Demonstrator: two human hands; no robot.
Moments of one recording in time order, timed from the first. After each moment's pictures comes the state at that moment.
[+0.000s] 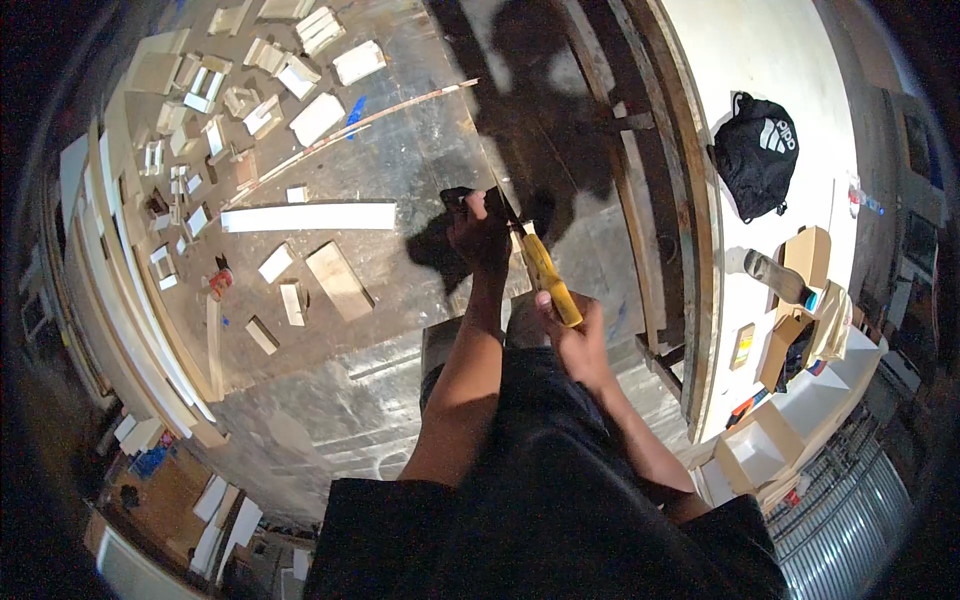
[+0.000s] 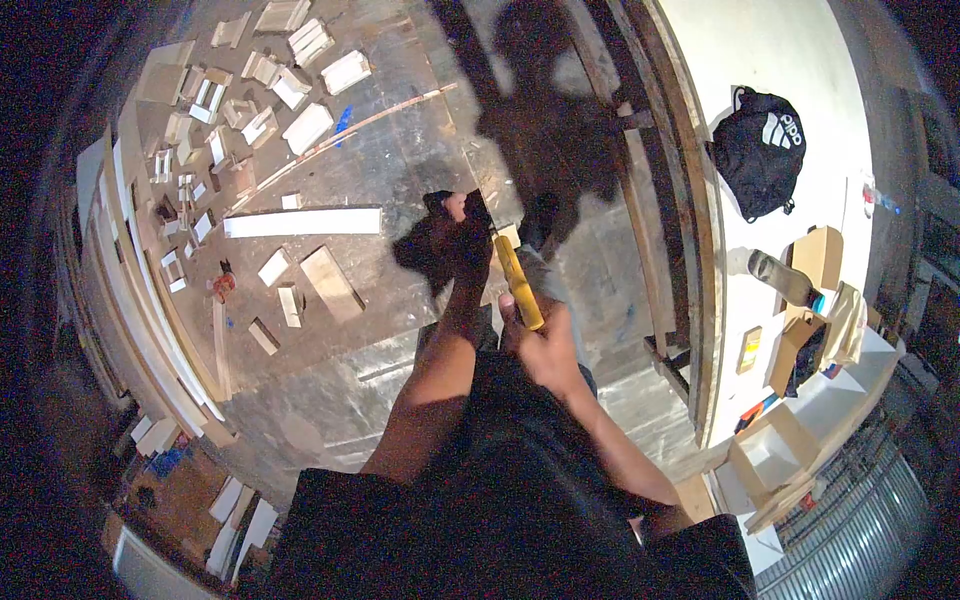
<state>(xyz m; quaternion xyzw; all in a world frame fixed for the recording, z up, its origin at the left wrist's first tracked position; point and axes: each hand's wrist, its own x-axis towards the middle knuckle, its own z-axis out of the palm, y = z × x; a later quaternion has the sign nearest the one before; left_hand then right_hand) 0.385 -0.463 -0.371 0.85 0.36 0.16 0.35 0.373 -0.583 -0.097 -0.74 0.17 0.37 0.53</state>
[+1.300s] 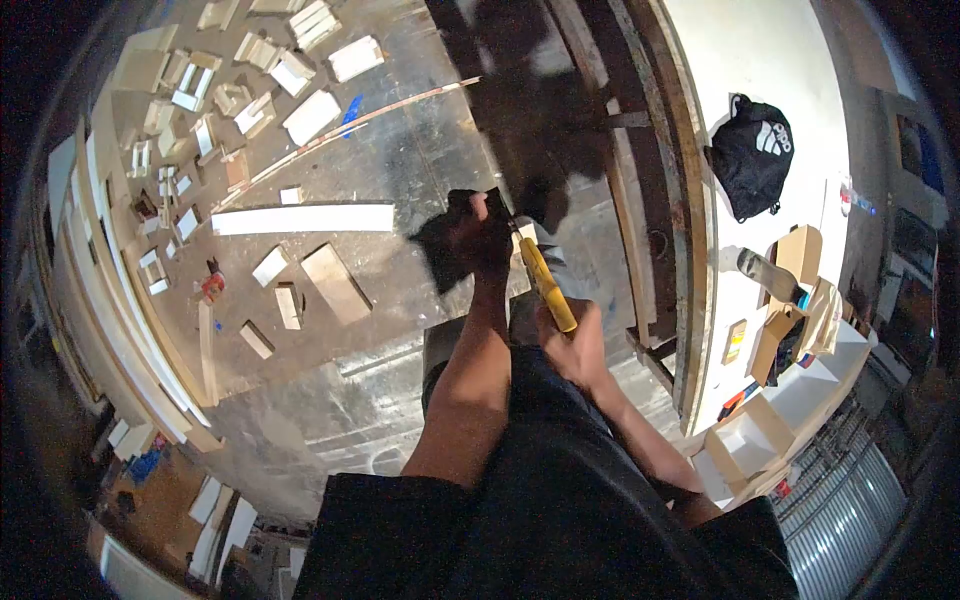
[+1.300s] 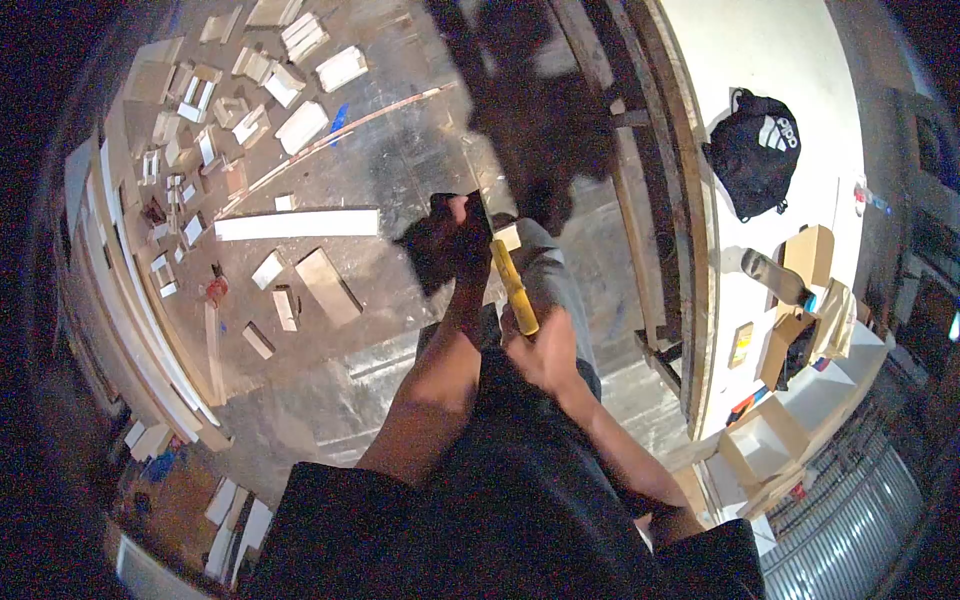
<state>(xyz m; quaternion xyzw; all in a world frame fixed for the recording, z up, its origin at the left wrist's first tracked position) 0.381 -0.465 -0.391 0.83 0.39 0.08 0.39 0.370 -0.581 -0.102 -0.84 0.09 0.37 0.38</state>
